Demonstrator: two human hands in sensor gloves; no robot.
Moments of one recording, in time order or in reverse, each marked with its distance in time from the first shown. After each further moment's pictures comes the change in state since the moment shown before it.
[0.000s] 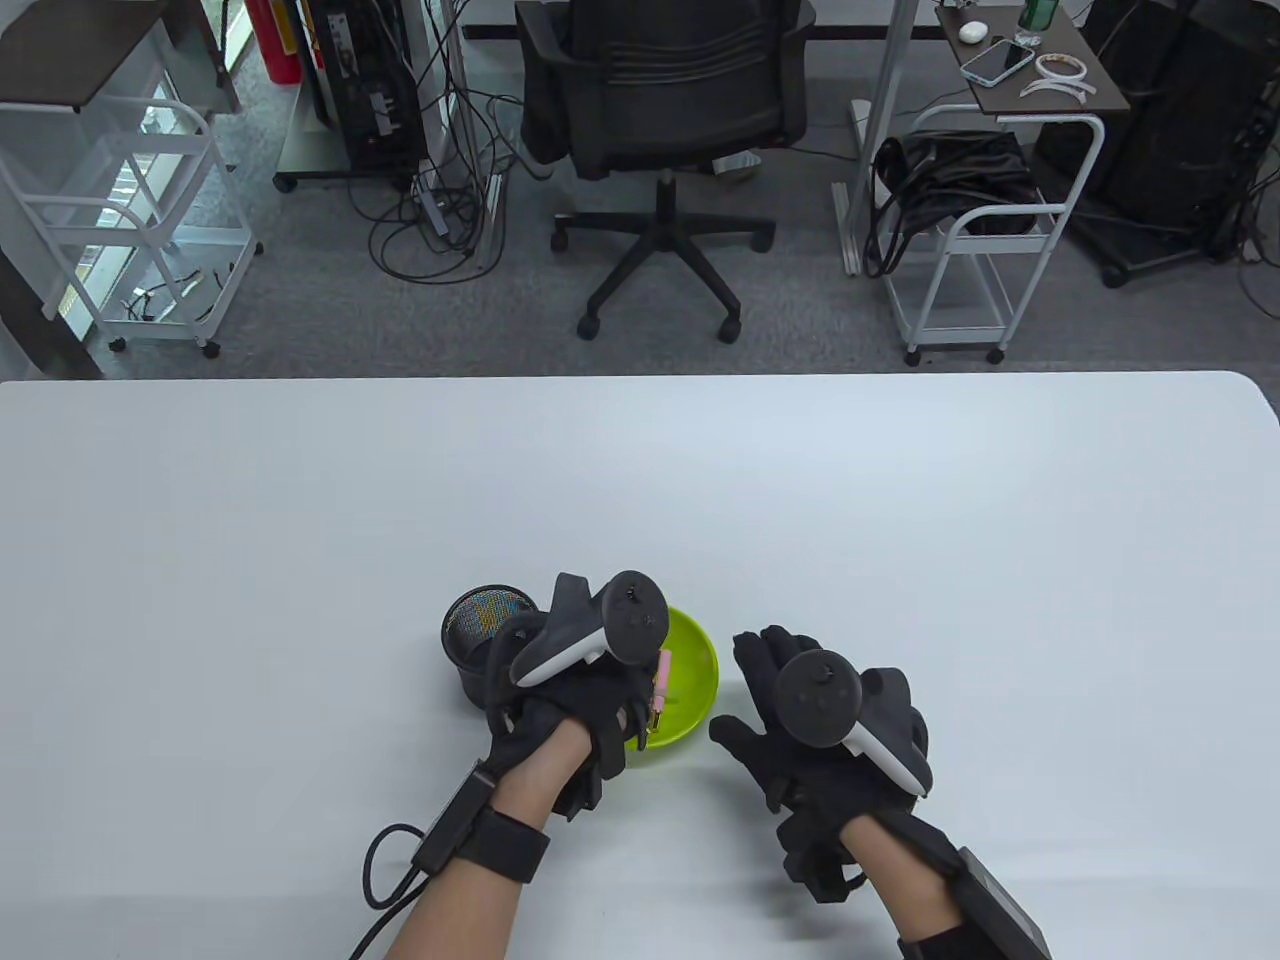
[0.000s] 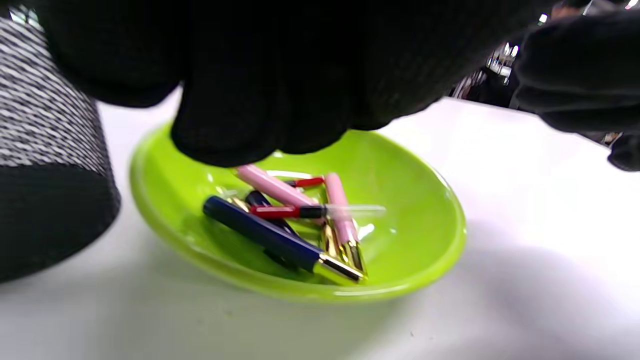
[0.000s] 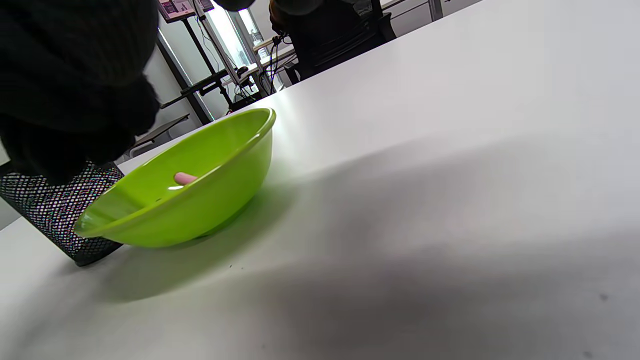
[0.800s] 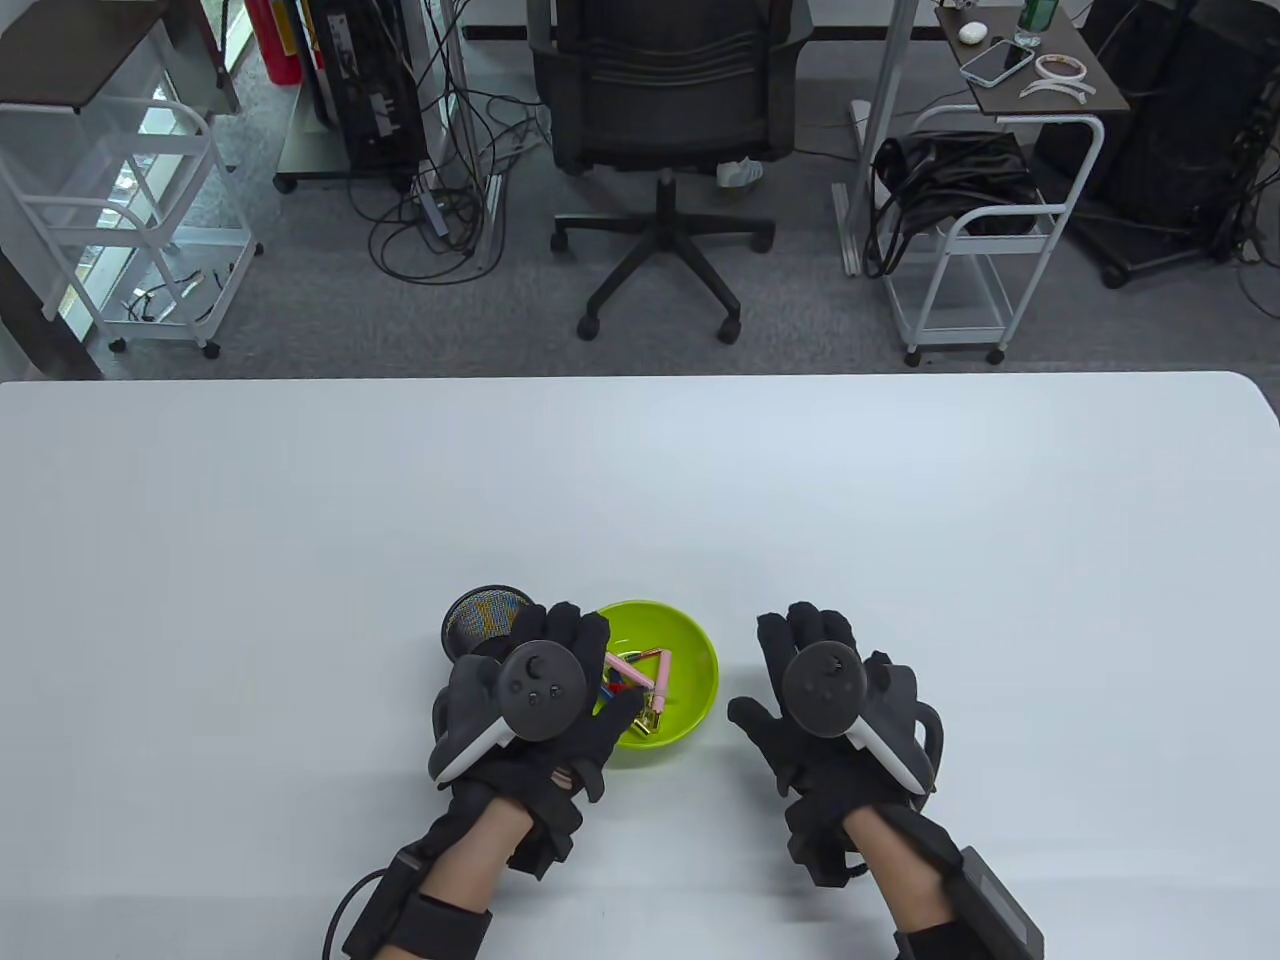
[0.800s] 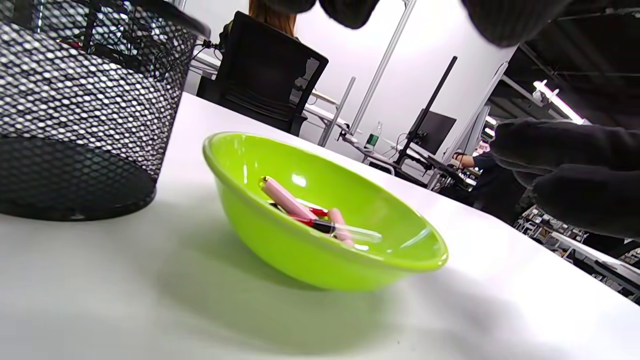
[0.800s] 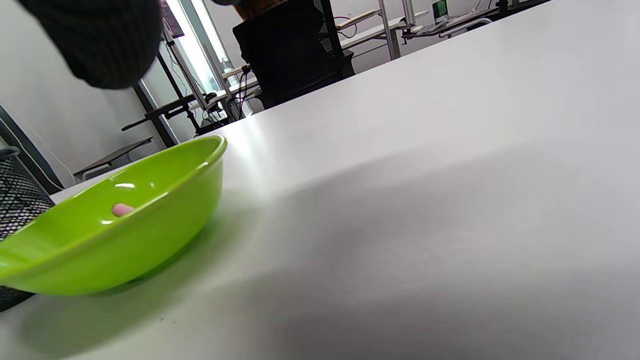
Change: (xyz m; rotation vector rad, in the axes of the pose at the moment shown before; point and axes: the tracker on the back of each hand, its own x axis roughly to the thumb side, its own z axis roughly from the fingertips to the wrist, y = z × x) left_hand -0.044 -0.027 0.068 0.340 -0.060 0.203; right_hand -0.009 -0.006 -0.004 -0.107 0.093 0.036
